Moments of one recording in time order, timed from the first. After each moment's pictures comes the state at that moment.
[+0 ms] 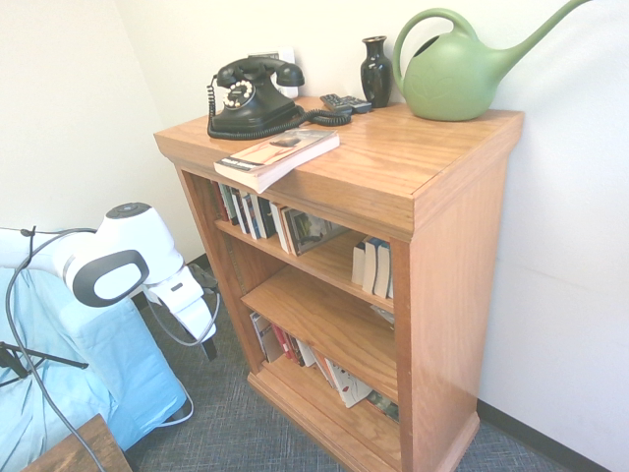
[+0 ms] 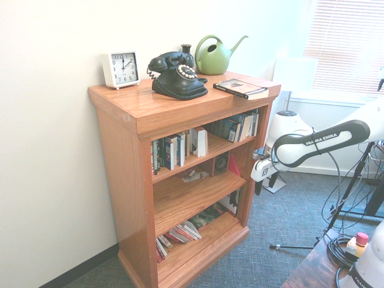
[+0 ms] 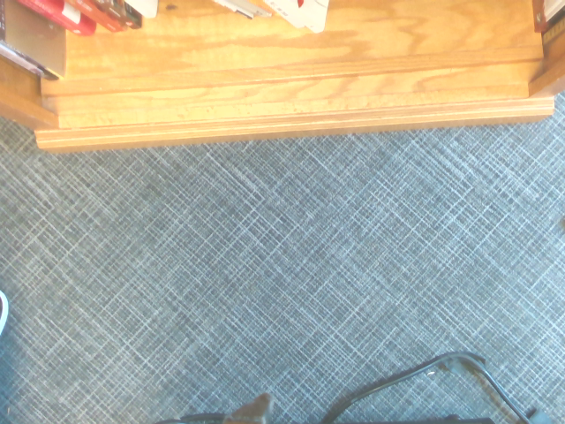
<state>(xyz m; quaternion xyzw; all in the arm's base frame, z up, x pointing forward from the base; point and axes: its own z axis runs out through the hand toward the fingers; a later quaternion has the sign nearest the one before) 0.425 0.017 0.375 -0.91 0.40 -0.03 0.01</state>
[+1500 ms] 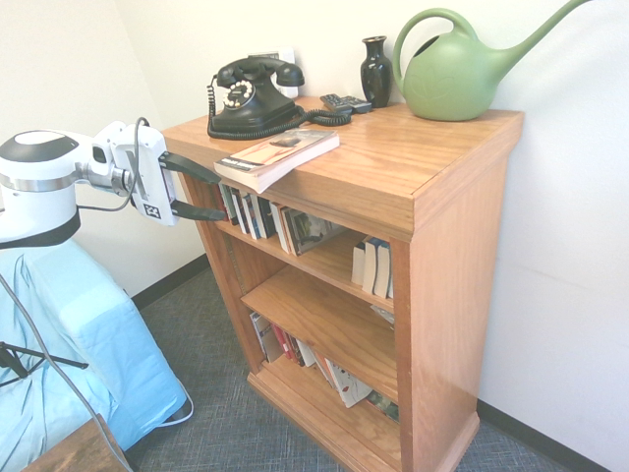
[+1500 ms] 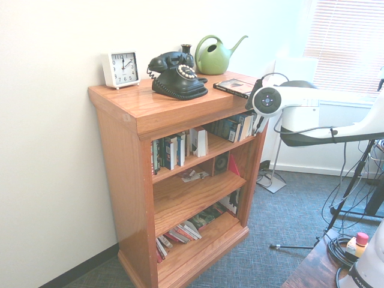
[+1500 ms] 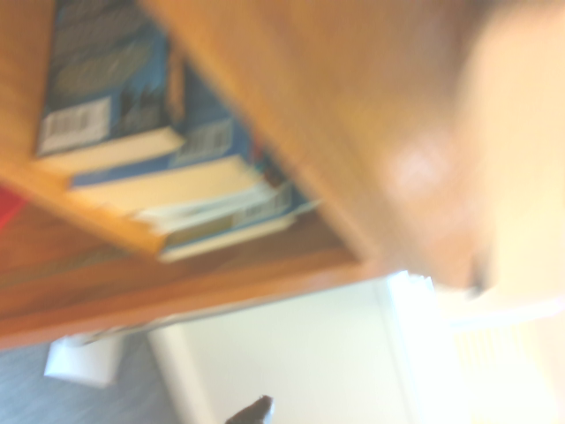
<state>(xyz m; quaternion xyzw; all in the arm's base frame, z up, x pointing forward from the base) 0.462 0.086 0.596 -0.78 0.19 -0.43 -0.42</state>
